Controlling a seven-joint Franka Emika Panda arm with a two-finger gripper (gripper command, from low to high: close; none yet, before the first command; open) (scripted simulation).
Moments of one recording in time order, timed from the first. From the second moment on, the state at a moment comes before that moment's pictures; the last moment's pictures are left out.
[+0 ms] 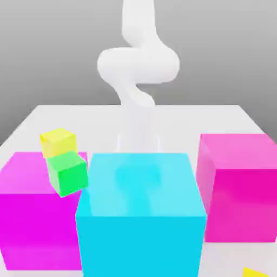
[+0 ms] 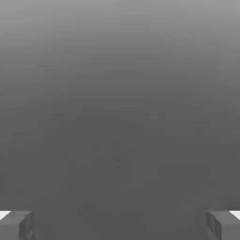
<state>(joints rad) -0.01 -0.73 -0.05 -2.29 -0.02 2.31 0.73</state>
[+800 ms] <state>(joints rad) -0.28 0.11 -0.59 -2.44 0.24 2.51 -0.34</state>
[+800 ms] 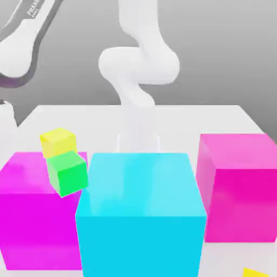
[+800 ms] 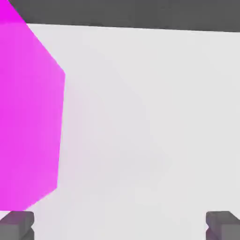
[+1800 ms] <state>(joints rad) -0.65 0.22 0.00 -2.93 0.32 3.15 -0.14</state>
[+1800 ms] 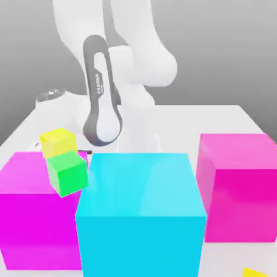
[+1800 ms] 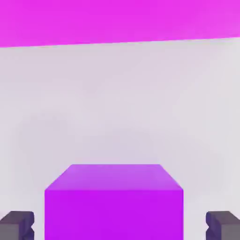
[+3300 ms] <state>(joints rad) -0.43 -0.24 -0.18 -2.40 0.19 2.18 0.52</state>
